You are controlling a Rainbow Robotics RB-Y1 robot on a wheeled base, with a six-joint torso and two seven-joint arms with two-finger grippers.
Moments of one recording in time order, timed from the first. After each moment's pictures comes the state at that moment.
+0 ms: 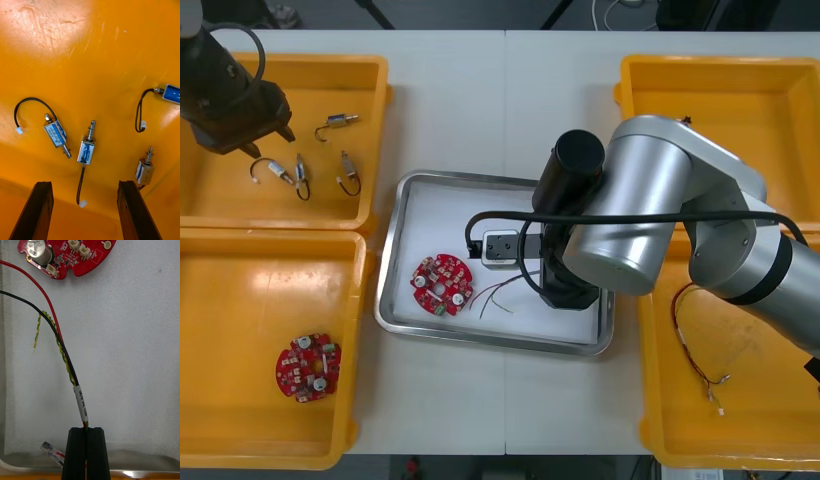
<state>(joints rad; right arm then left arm) -0.78 -0.56 0.77 -2.00 -0.63 1.71 1.93 -0.96 0.67 0.01 -1.05 0.59 1.61 -1.03</state>
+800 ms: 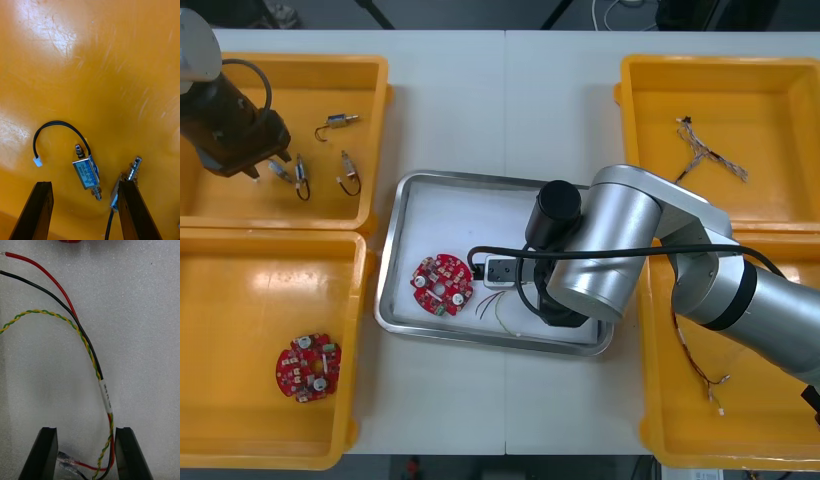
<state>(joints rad) -0.73 -0.54 0.85 -1.90 -0.55 1.62 1.93 -0.96 0.67 -0.05 -0.85 0.57 1.42 -1.03</state>
